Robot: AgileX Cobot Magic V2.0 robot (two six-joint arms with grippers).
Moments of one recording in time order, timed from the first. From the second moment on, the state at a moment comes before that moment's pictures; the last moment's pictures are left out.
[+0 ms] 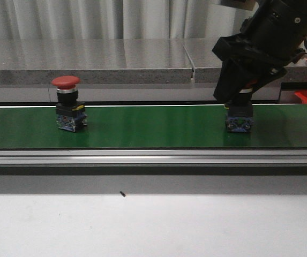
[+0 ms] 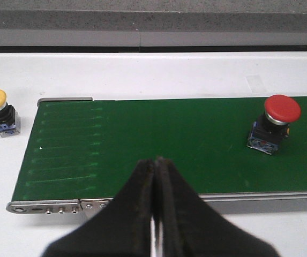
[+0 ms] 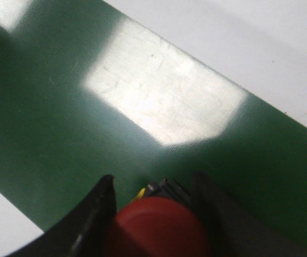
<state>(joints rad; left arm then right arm) 0.01 0.71 -0.70 -0.23 0.61 0.16 0.22 1.69 -1.22 0.45 0.70 -0.53</state>
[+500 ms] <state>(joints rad) 0.01 0.71 -0.70 -0.23 0.61 0.16 -0.14 1.62 -1.51 0.45 0.90 -0.47</state>
